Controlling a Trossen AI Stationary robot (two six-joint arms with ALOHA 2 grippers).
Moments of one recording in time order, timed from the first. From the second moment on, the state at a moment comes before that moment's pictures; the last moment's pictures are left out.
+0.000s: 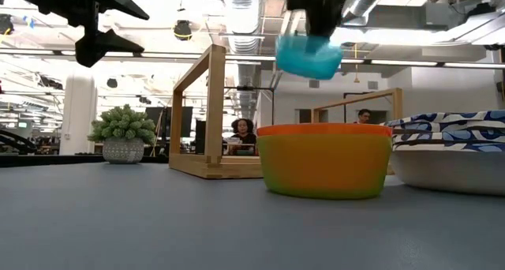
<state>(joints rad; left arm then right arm) -0.06 0.48 0.49 -0.25 -0.34 -0.75 -0.31 1.67 1.72 -1.17 -0.02 -0.17</state>
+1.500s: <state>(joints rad) -0.06 0.48 0.49 -0.26 -0.61 -0.83 -0.74 2.02 1.78 -1.05 -0.11 -0.66</state>
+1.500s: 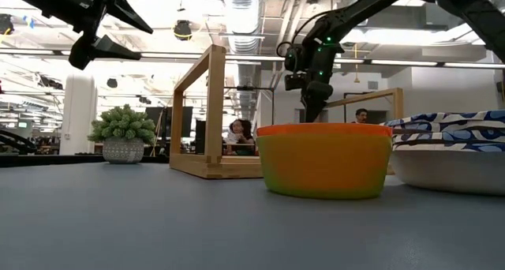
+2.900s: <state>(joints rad) -0.06 0.48 0.49 -0.26 -0.61 -0.83 -0.71 2.02 1.85 -1.08 -0.06 -0.59</state>
